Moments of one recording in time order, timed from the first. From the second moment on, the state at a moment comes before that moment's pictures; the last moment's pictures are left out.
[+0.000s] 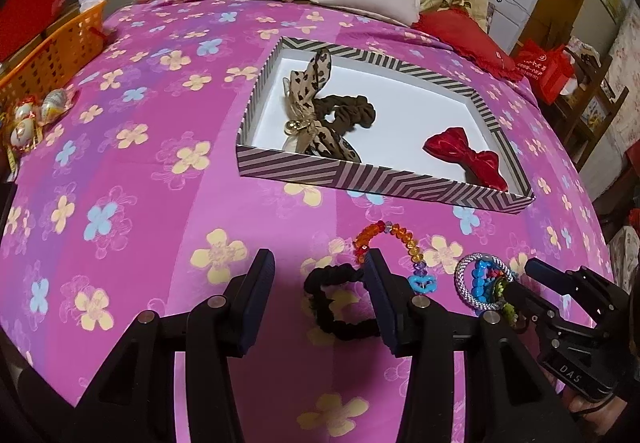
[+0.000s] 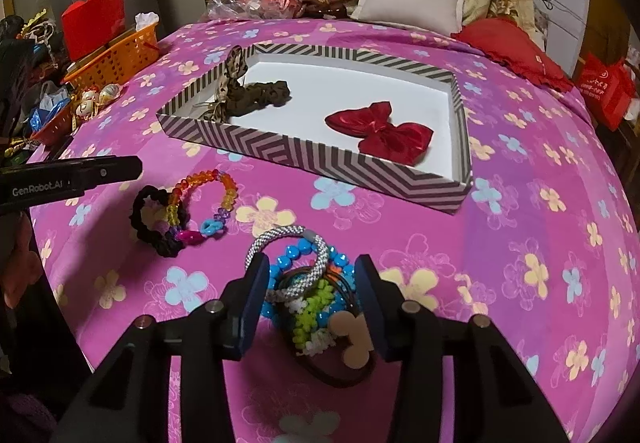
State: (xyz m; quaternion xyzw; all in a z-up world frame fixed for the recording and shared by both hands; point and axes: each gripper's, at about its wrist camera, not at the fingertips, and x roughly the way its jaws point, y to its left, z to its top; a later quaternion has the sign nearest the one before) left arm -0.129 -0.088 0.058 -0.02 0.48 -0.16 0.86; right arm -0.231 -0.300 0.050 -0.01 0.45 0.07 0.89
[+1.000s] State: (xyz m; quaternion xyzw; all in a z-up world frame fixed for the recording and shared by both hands) left arm -0.104 -0.112 0.052 -0.01 0.51 -0.19 0.84; right arm -0.227 -0.300 0.047 0.00 0.45 0.08 0.89
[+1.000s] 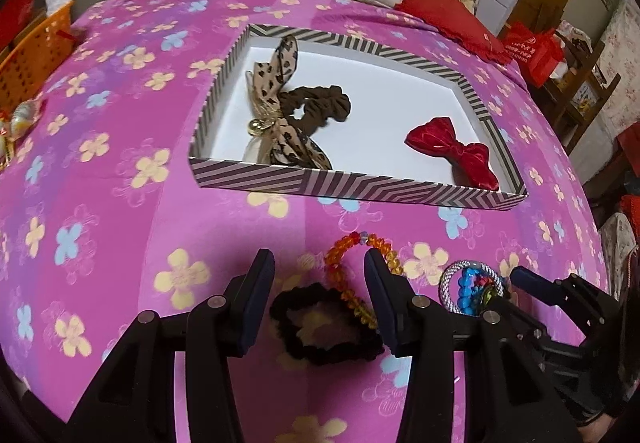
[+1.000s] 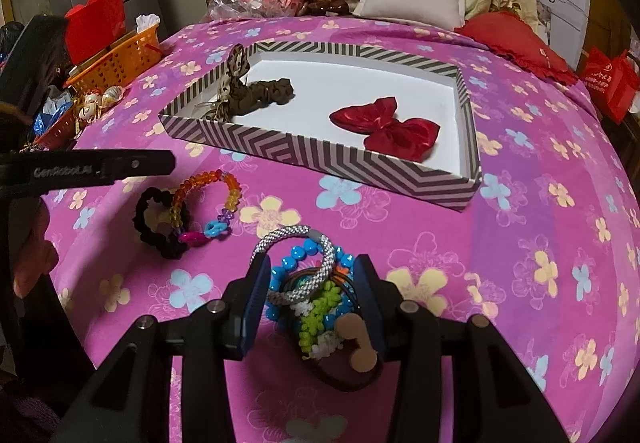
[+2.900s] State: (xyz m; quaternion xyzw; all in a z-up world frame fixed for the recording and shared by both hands) left arm -0.104 -0.117 0.065 0.00 0.48 -0.21 0.85; right arm -0.216 -0.287 0.036 -0.05 0.48 0.10 0.87
